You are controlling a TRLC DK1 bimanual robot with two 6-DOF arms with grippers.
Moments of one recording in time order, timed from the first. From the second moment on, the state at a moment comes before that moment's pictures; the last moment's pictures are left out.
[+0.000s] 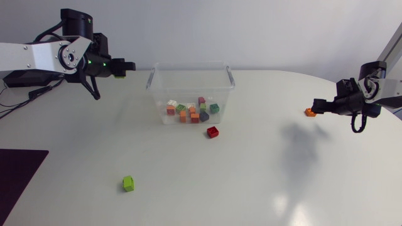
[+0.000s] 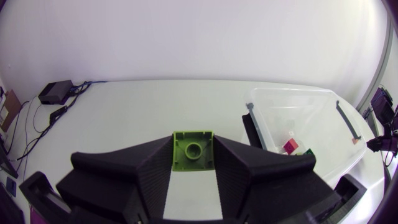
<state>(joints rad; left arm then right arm) -0.09 1.79 1.34 -0.12 -0.06 -0.05 -0.40 2.04 1.29 -0.13 -0.20 -0.22</state>
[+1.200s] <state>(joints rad) -0.34 1.82 1.38 -0.02 -0.07 -0.05 -0.38 2.37 1.59 -0.10 -0.20 -0.32</state>
